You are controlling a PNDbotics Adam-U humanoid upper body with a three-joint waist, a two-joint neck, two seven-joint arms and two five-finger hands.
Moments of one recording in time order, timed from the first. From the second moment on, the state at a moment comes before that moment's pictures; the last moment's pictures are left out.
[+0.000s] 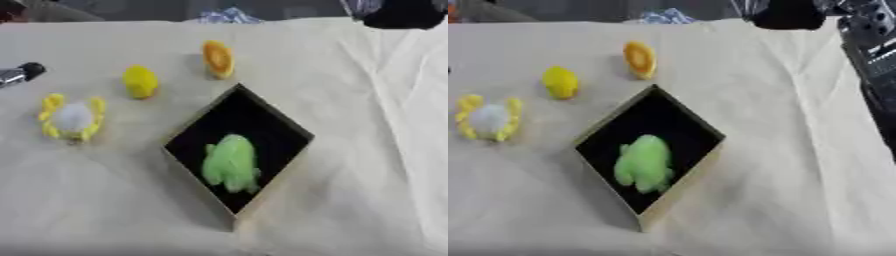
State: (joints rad) left arm -0.58 1.01 -0.27 -1.37 -0.42 -0.28 -0.22; right arm -0.76 -0.60 0.21 -1.75 0.32 -0.04 0.21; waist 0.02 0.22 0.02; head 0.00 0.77
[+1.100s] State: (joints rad) left arm -0.74 0.94 -0.38 -1.17 -0.44 -0.54 -0.57; right arm -0.76 -0.58 0.20 -1.75 0.32 -0.02 0.18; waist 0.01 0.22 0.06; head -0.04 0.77
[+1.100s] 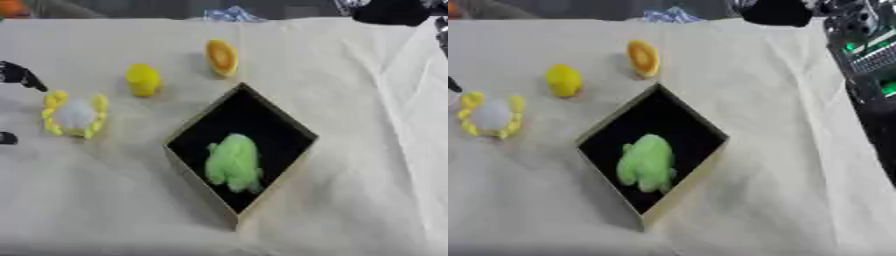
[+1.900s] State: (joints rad) left arm -0.89 0.77 -0.42 -1.03 -0.43 -0.38 -0.73; right arm -0.76 -0.56 0.19 -1.75 0.32 -0.01 0.17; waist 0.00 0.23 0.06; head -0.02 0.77
